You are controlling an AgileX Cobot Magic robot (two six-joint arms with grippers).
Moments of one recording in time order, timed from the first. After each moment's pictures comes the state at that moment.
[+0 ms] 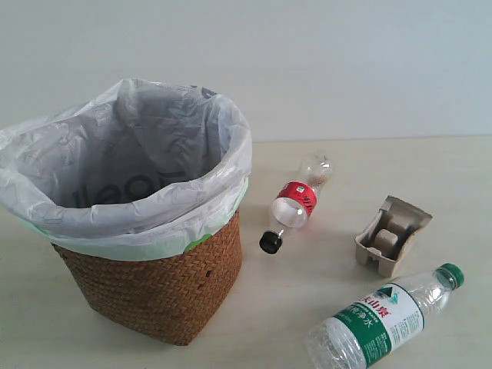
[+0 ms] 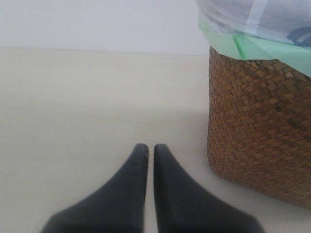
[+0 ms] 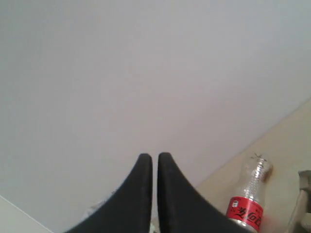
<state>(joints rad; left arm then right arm) 0.07 0.00 0.00 -0.29 0.36 0.26 0.30 0.28 -0.16 0.34 -0.21 0.55</state>
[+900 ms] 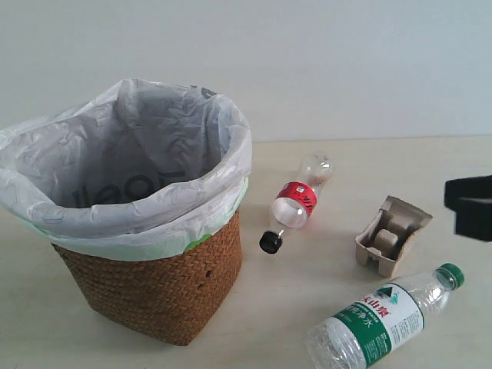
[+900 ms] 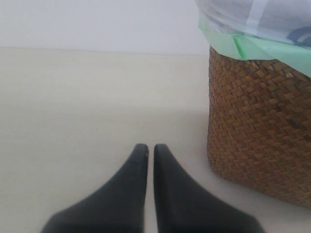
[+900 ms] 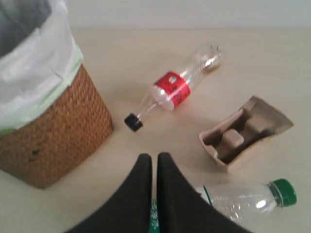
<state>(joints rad) 0.07 0.00 0.00 -0.29 0.36 0.26 0.49 0.75 -0.55 -0.02 0.38 0.26</state>
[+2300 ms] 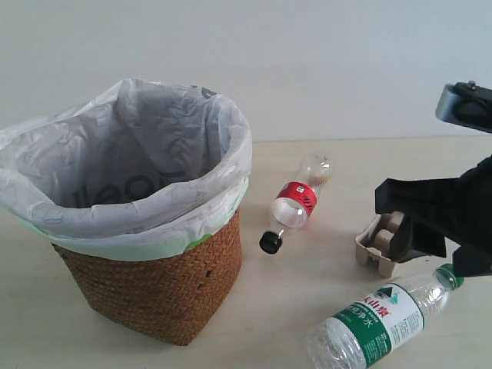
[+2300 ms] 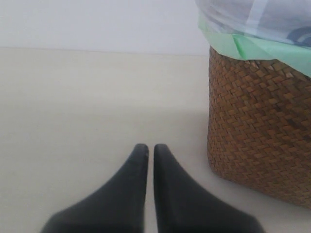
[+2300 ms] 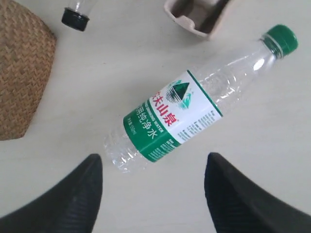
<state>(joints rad) 0.07 0.00 0.00 -0.29 0.36 0.26 0.51 1.13 -0.85 0.02 0.88 0.61</state>
